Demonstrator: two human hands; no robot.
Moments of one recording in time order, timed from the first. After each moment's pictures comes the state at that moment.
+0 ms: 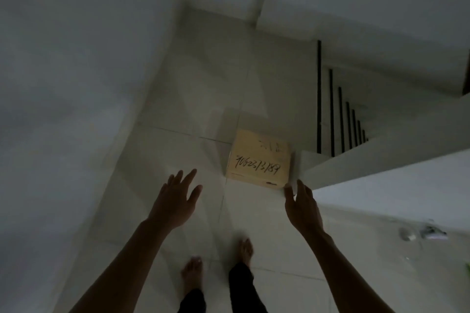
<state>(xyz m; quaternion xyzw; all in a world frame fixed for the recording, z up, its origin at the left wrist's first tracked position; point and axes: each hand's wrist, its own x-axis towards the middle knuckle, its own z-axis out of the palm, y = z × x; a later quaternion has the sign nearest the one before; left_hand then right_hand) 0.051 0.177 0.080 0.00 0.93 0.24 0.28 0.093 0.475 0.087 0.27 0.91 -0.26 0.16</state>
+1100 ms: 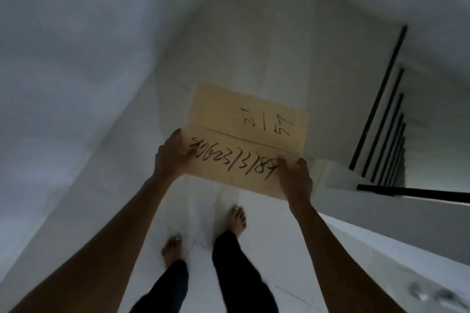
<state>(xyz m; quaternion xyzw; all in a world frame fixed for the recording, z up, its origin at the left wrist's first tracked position) -0.031 0.183 -0.015 -0.30 0.85 0.39 0.20 -0.049 0.450 -0.006 0.33 0.85 -0.35 0.19</state>
